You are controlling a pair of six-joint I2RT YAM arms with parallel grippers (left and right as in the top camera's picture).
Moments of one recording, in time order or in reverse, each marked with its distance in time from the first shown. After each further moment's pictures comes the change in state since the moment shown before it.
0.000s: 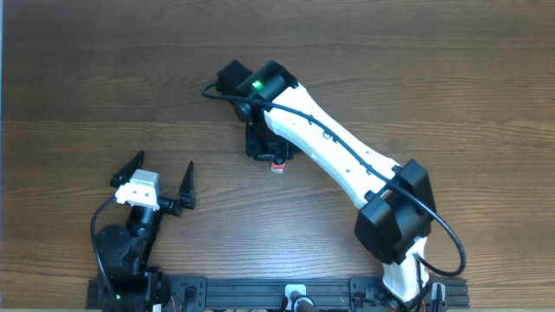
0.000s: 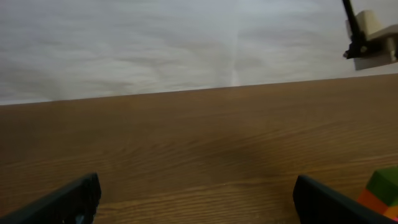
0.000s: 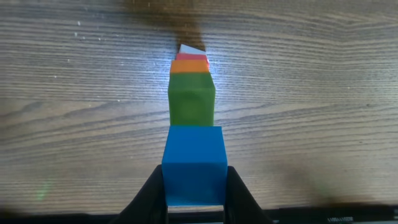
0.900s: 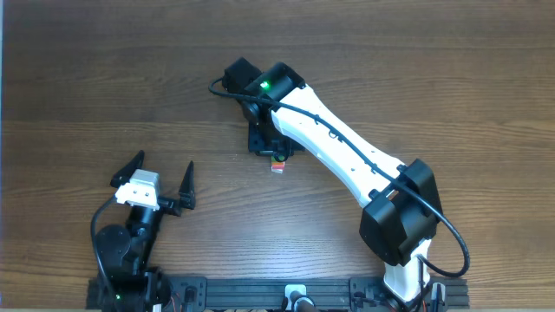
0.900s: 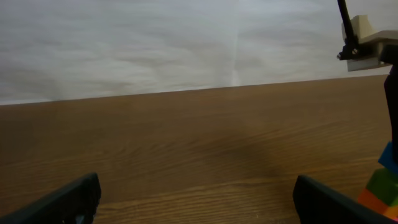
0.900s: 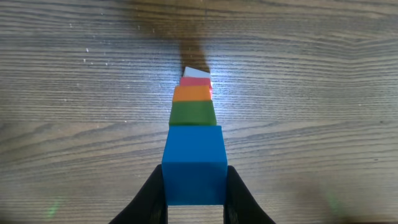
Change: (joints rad) left arm 0.000 0.000 0.000 0.000 0.000 0.000; right arm -0.027 -0.017 -0.063 0.098 0.000 0.009
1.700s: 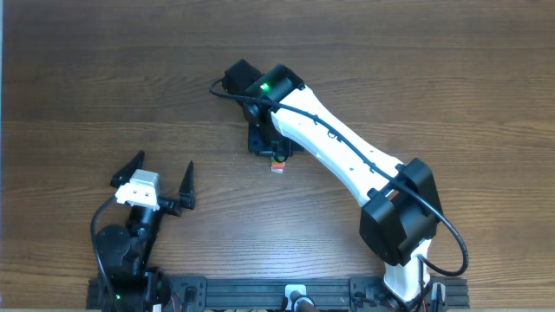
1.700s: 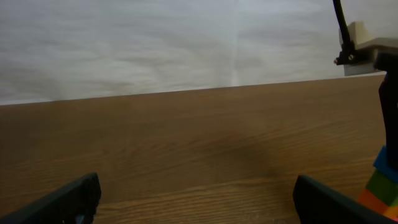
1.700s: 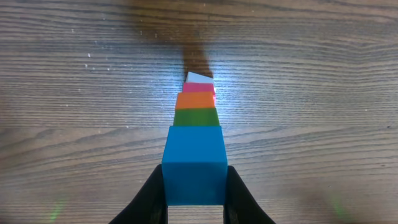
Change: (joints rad) left arm 0.000 0.000 0.000 0.000 0.000 0.000; right arm -0.001 0.000 -0.022 0.032 0.000 0.003
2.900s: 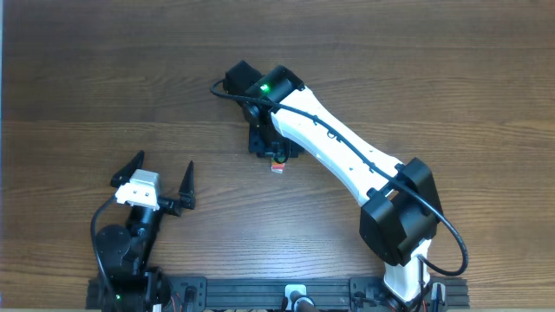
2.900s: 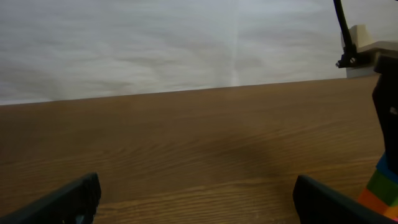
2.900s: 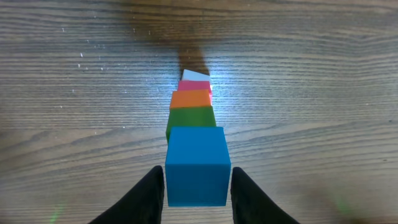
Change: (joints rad) left arm 0.000 0.000 0.000 0.000 0.000 0.000; right arm 0.000 -0.001 -0.013 0.002 0.000 0.019
